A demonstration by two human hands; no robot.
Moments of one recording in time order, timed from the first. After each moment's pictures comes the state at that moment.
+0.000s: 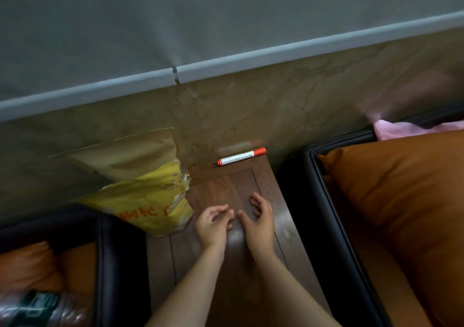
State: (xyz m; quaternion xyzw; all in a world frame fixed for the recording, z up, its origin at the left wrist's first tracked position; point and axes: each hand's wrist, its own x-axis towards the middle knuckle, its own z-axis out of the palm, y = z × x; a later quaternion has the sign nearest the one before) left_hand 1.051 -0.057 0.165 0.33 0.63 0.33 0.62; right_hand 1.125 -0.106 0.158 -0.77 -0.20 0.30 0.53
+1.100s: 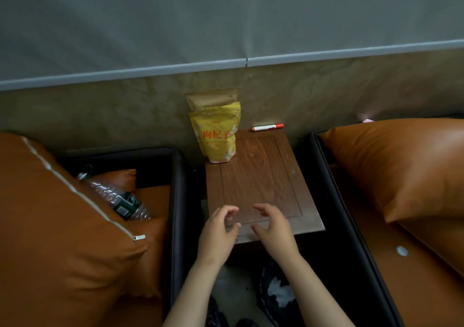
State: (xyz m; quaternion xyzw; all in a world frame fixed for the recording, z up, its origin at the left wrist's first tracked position) left_hand 0.835 -0.293 0.298 0.72 0.52 0.22 0.40; right_hand 0.974 -0.345 0.298 -0.78 -0.47 0.27 0.31
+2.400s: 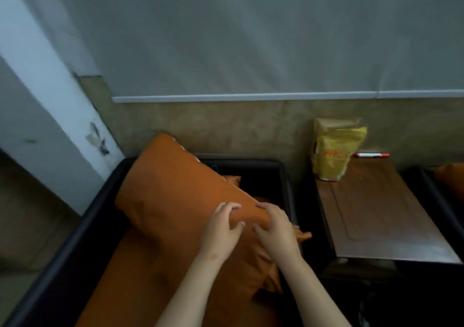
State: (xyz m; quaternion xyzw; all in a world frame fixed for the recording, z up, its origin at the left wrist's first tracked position) left_hand 0.480 -0.250 0.377 0.73 0.56 0.26 0.29; right_hand 0.625 -0.288 0.380 -0.70 -0.58 0.24 0.34
